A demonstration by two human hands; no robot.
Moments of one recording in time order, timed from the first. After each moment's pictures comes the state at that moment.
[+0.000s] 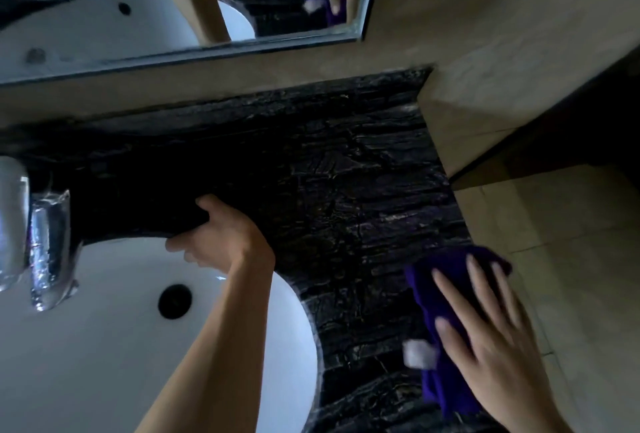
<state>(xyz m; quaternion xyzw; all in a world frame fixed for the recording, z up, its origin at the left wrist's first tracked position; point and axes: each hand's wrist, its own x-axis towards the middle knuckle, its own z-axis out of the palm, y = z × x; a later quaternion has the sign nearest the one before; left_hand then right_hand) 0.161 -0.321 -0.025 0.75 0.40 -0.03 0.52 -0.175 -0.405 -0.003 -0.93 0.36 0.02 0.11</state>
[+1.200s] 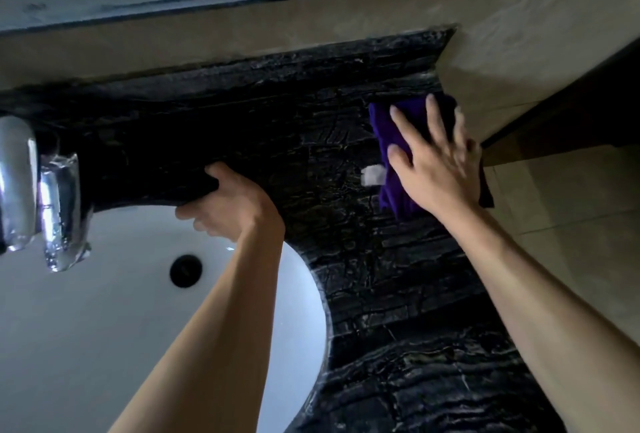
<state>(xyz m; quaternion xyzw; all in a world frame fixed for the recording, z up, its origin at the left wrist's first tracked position) 0.160 -0.323 -0.023 0.76 0.40 -0.03 0.51 -0.005 -0.500 -0.013 -0.92 0.39 0.01 0.07</state>
